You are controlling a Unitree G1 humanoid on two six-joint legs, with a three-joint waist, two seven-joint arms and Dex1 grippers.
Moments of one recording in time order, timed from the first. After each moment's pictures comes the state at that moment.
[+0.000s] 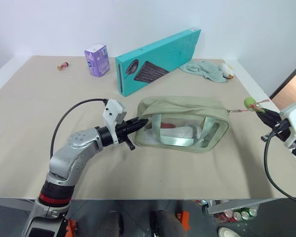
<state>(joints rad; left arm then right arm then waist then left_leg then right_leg) -0.44 0.37 -0.09 -0.29 -0.51 0.60 -0.64 -0.07 -0.83 -0.47 -0.11 0.21 0.17 0.65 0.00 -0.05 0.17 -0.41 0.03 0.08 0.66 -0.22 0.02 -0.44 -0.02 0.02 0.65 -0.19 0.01</state>
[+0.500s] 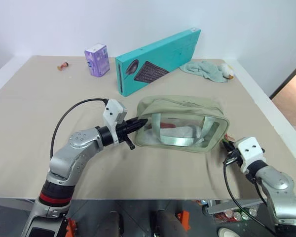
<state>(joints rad) -0.45 0.37 -0.09 -0.28 -0.49 0.60 -0.63 0.02 -0.62 -0.24 0.00 0.05 0.05 0.49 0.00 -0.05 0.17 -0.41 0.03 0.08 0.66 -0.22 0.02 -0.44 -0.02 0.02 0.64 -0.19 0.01</state>
